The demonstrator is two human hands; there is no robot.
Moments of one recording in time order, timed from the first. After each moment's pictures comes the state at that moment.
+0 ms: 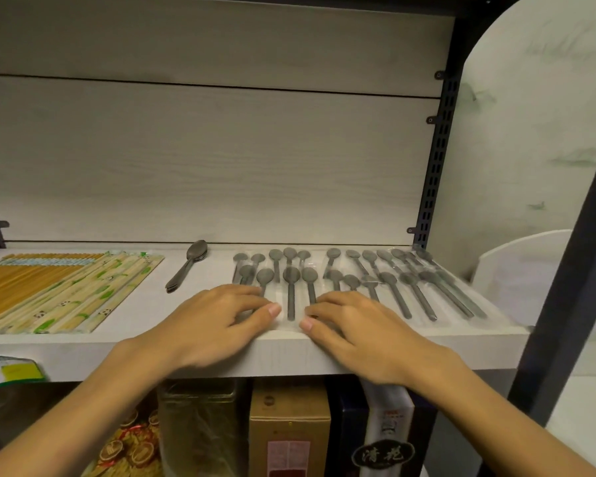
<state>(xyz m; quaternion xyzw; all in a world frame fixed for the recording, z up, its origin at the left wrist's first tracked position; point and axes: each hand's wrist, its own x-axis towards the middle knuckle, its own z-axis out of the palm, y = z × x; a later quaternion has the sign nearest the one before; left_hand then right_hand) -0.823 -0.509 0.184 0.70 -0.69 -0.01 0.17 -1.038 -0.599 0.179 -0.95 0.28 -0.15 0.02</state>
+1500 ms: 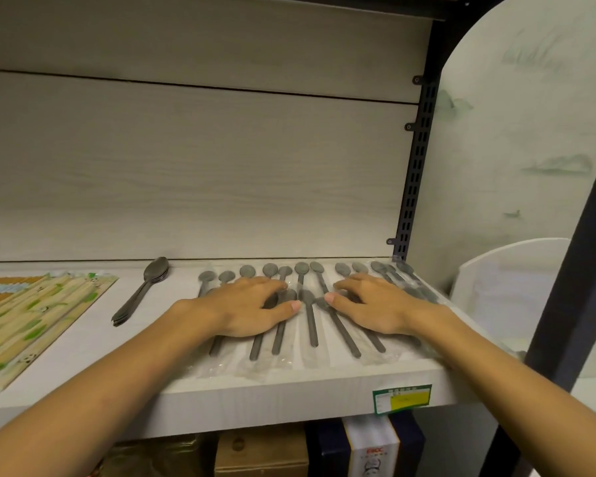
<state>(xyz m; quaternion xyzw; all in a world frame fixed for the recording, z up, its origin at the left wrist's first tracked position) -0.838 -0.624 0.201 0.70 -0.71 -0.06 0.06 -1.057 -0.724 0.192 -0.90 0.41 -0.09 0.07</state>
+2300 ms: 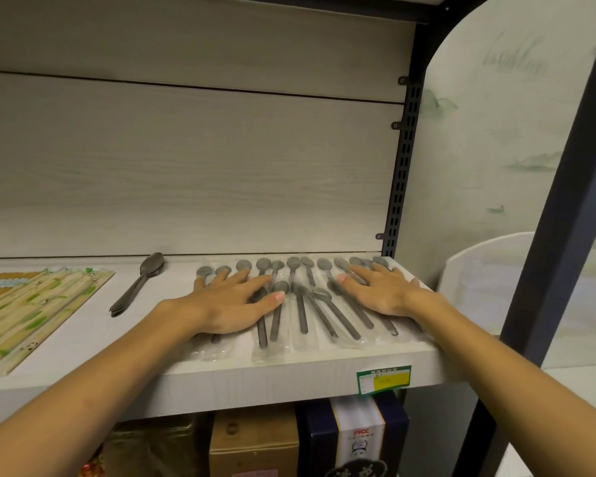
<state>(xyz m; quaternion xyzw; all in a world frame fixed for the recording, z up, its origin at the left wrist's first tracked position) -0.835 -0.612 0.192 0.75 -0.66 -0.06 0.02 -1.077 -0.740 0.190 -0.83 0.54 -0.06 0.11</state>
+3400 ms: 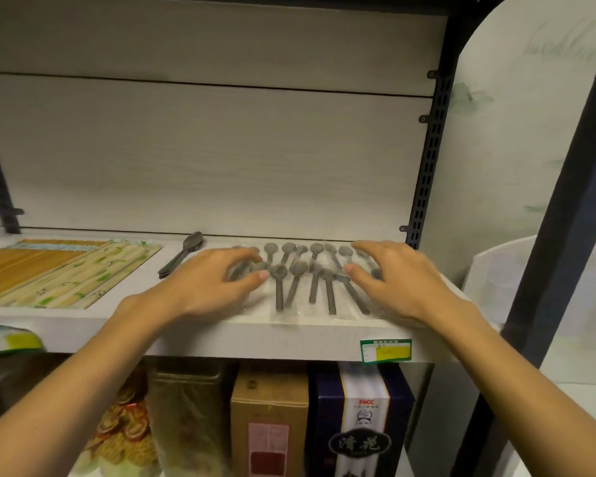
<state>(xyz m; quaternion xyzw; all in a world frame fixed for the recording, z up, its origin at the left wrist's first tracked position) -0.839 -0.525 0.207 0.71 -0.65 0.02 0.25 -1.089 -0.667 0.208 -0.89 0.37 -0.25 -0.07</state>
